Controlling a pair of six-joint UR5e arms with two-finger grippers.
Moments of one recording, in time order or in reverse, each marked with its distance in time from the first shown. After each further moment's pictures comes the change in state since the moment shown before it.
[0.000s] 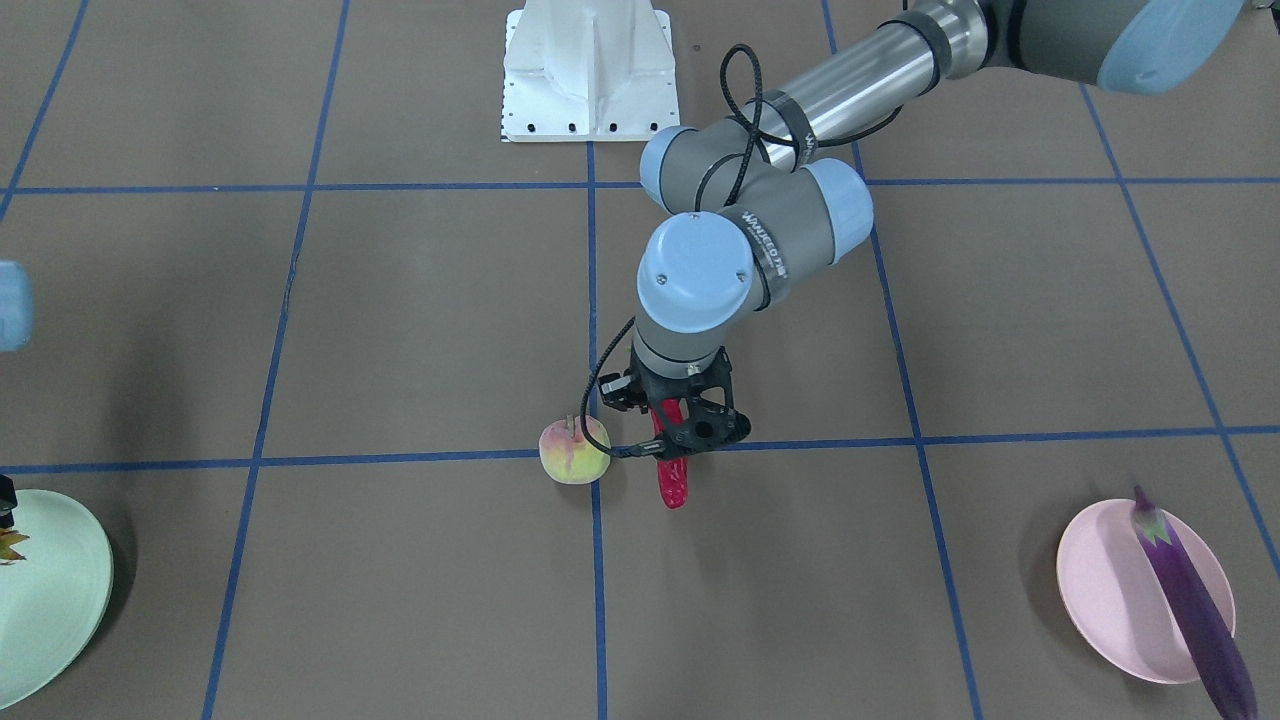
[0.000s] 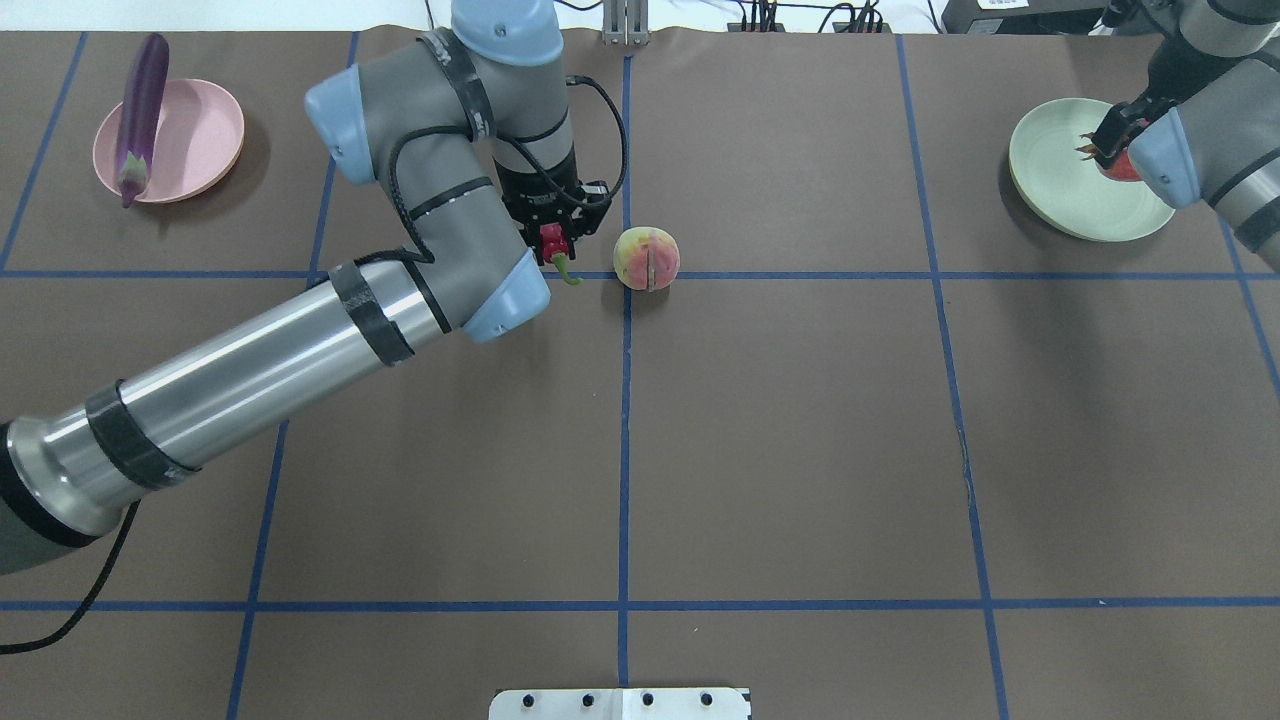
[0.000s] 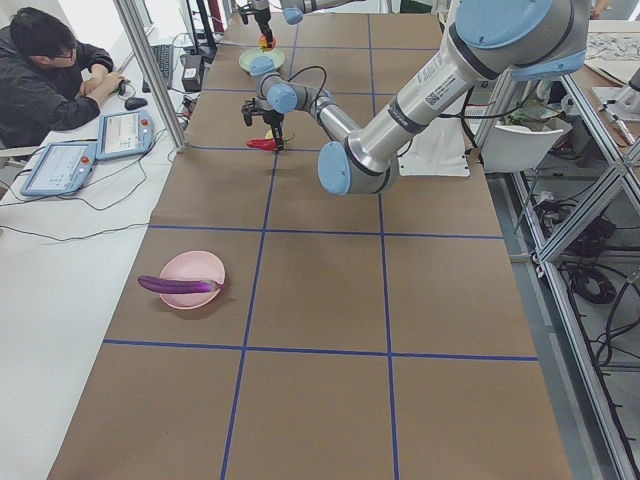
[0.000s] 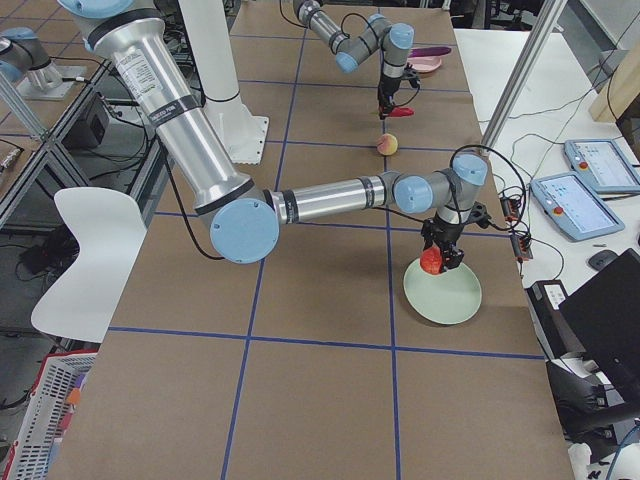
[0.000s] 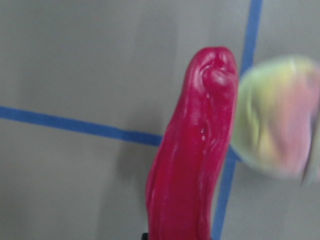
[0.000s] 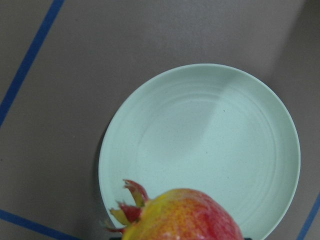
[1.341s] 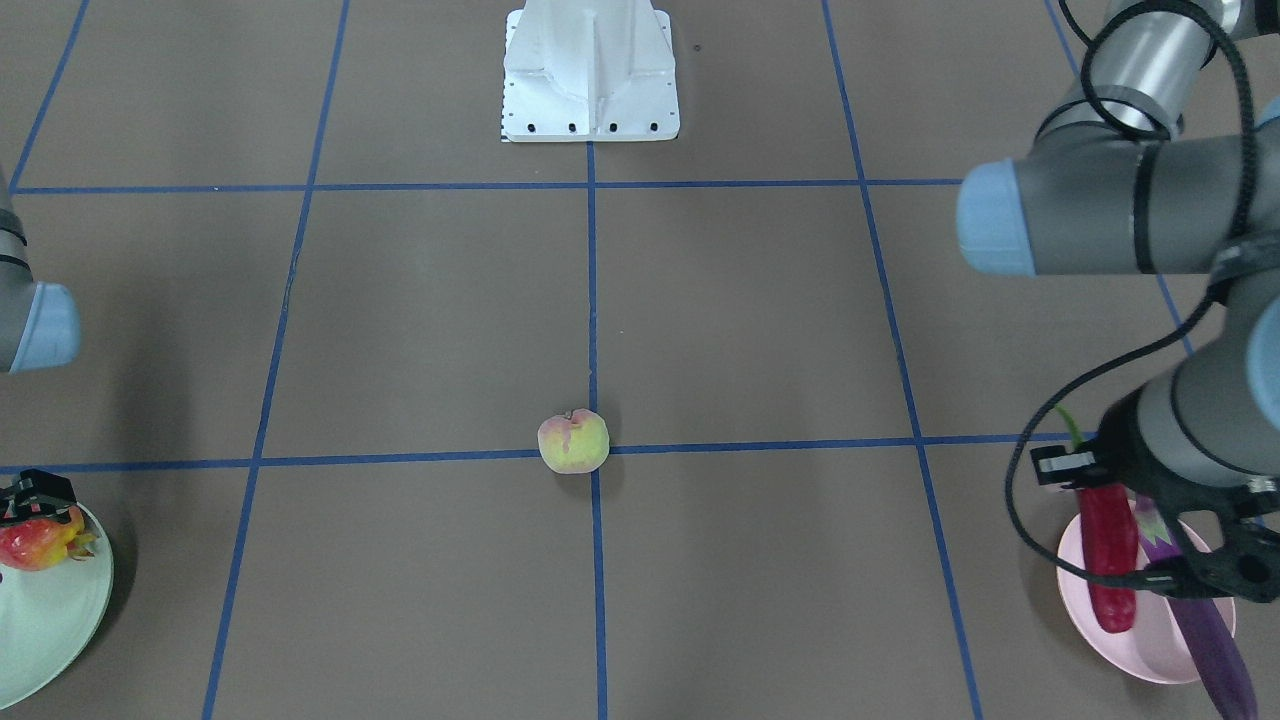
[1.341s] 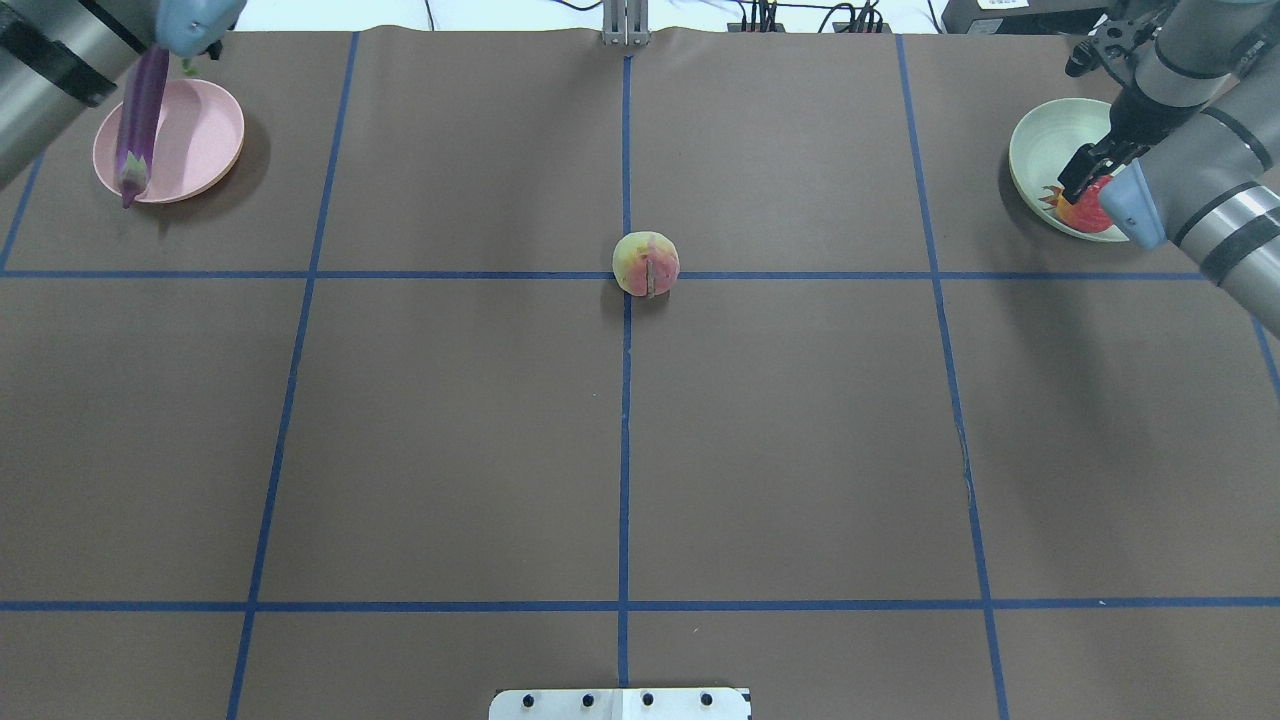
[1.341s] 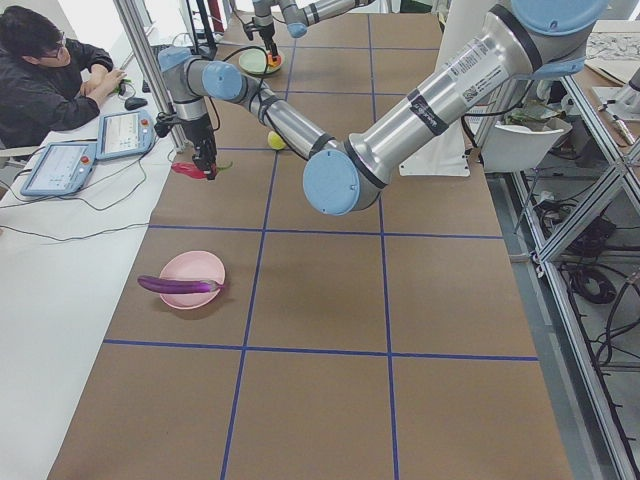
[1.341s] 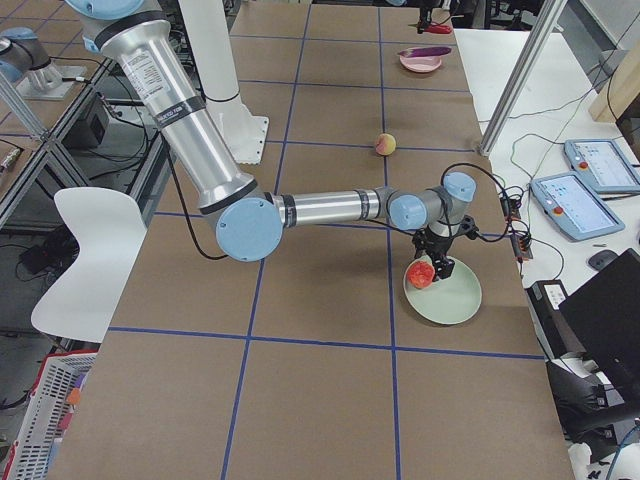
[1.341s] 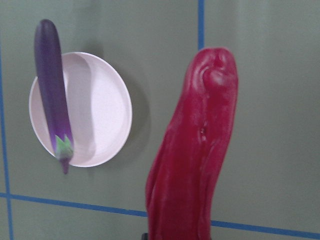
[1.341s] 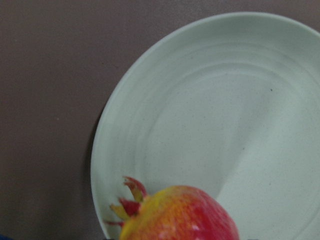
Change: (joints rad) left arm -0.434 0.120 -0.047 0.387 0.060 0.850; right arm -0.050 0.008 -0.093 0.127 0.006 0.030
